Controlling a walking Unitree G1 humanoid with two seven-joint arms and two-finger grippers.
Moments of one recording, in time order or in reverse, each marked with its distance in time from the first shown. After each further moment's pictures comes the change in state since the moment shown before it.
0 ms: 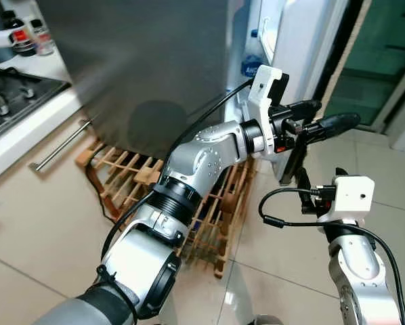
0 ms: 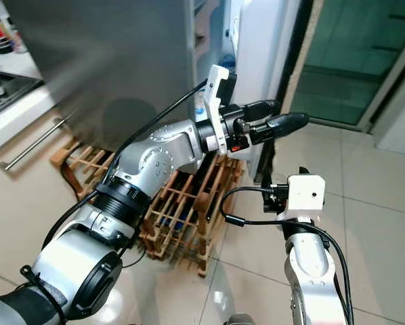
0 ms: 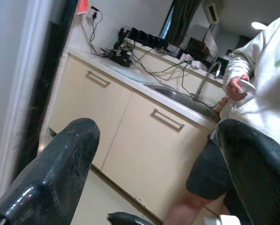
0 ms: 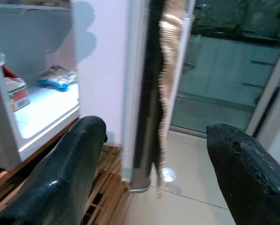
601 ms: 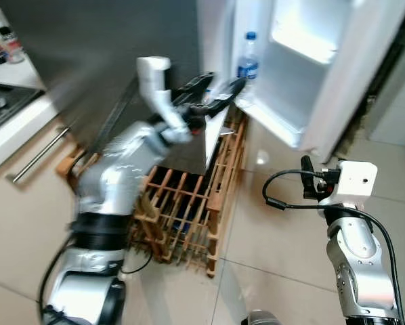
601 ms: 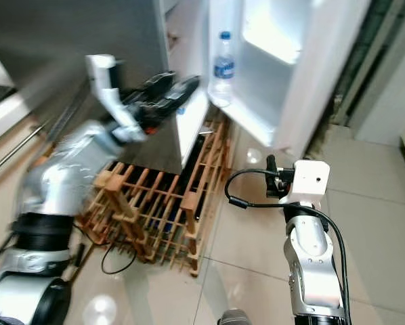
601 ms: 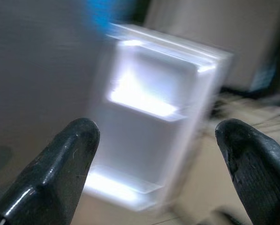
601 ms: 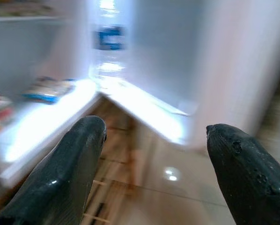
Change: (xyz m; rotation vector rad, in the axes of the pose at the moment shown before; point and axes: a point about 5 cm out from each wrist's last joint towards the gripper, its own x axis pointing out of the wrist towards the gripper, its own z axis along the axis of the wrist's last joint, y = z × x) left arm -0.168 0.031 0.046 0.239 -0.221 0.549; right arm 0.039 0.007 0.005 0.081 -0.009 0.014
